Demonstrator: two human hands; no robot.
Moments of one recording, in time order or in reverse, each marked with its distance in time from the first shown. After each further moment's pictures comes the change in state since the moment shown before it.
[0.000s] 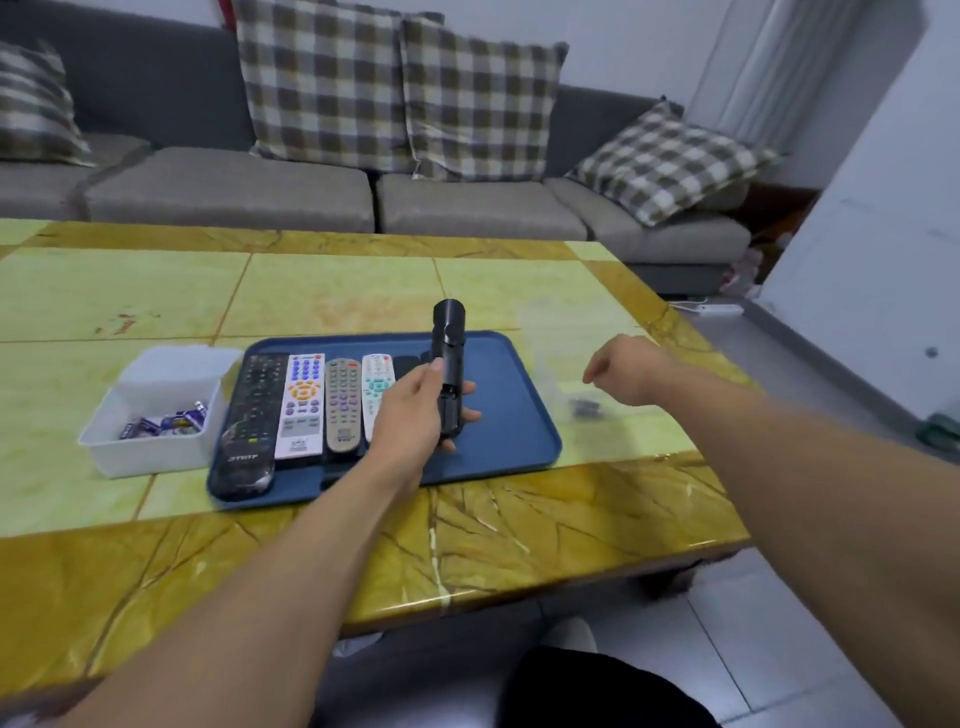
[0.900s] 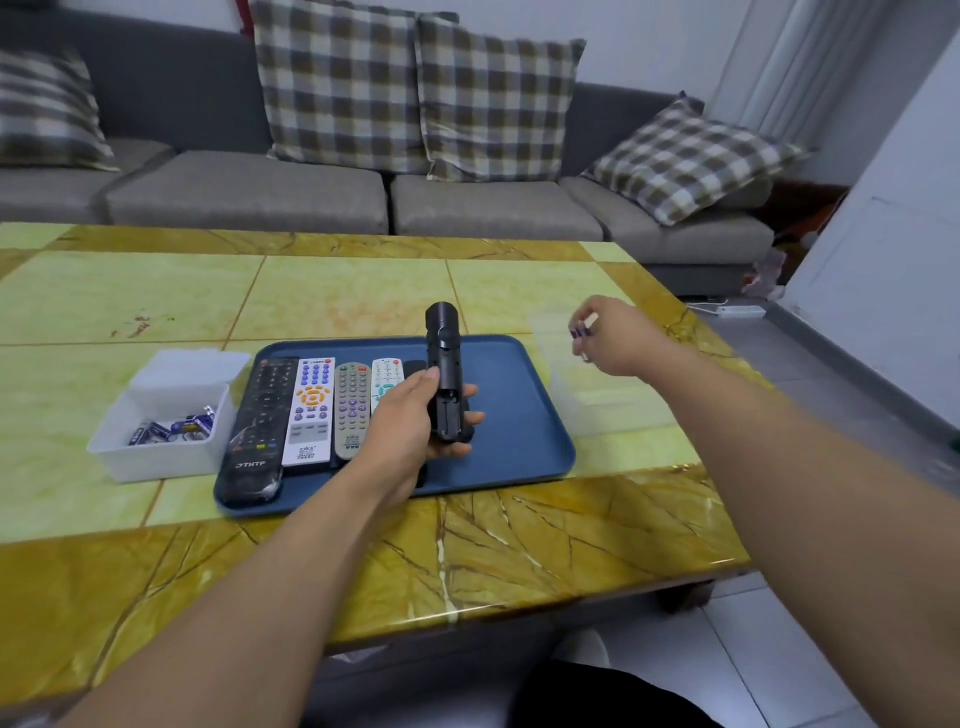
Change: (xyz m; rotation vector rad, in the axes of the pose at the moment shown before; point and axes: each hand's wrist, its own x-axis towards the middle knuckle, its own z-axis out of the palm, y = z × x) left_hand 0.012 -0.001 -0.012 -0.166 -0.051 -0.109; right_hand 0.026 -0.030 -0.015 0.409 0.115 -0.025
